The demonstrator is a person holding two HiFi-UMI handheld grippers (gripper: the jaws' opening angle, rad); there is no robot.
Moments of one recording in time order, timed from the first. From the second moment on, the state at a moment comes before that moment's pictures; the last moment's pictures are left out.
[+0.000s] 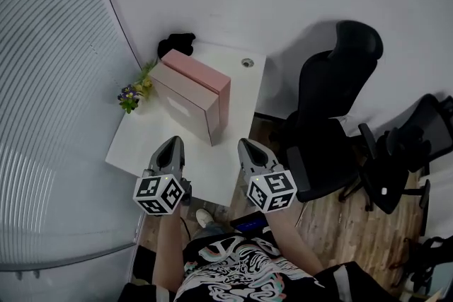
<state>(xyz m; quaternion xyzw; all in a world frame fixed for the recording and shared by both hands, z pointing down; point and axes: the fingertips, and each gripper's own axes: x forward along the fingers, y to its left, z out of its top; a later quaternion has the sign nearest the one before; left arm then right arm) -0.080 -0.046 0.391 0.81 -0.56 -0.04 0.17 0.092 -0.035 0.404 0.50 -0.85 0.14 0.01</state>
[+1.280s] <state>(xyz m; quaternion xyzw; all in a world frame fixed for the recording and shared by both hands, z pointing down) -0.038 -0.004 0.397 0.81 -0.56 -0.05 0.16 0.144 0.008 0.403 0.52 -0.84 0.14 0.00</state>
